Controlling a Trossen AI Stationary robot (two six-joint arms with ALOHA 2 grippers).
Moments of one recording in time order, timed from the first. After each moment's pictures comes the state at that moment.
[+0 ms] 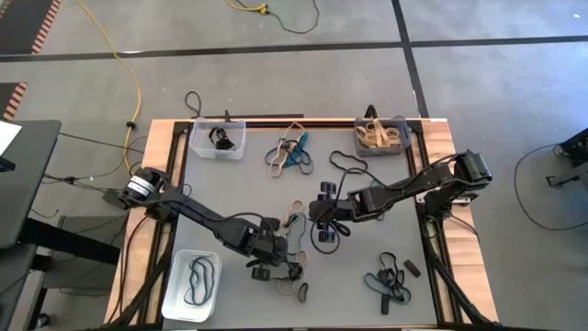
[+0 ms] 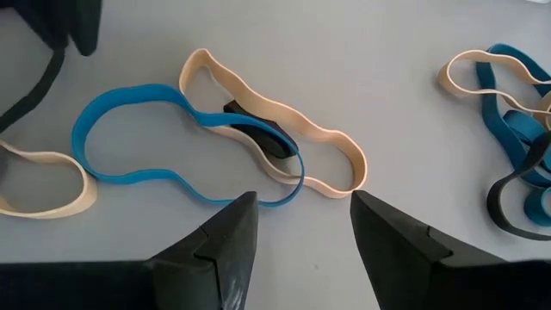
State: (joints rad) left arm -0.39 1.83 1.17 -0.49 -0.16 -0.20; right arm 0.19 1.64 0.98 -0.19 0.31 0.07
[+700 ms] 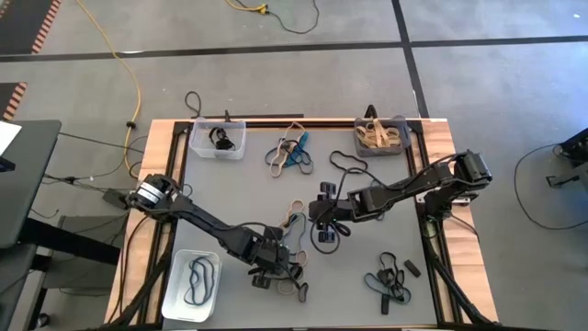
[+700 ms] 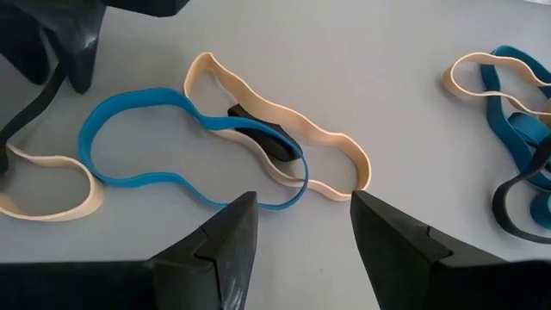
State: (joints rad) left arm -0.42 1.93 1.17 -0.41 -0.13 -0.17; right arm 0.19 1.64 0.98 -0.18 0.30 0.07
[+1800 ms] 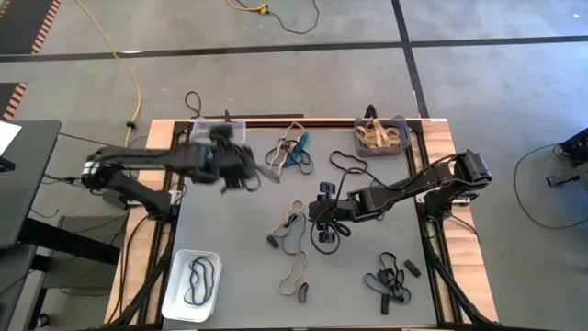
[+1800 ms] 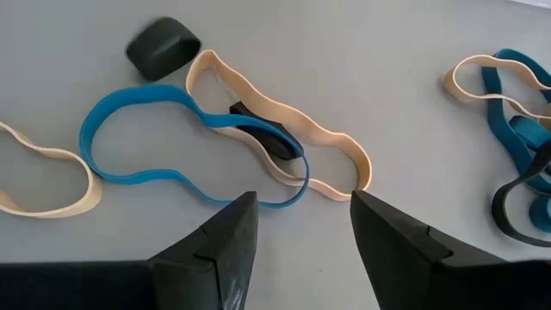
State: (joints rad) left arm 0.06 1.37 1.35 -1.18 -0.77 0.06; right arm 0.19 1.64 0.98 -0.18 0.29 0.05
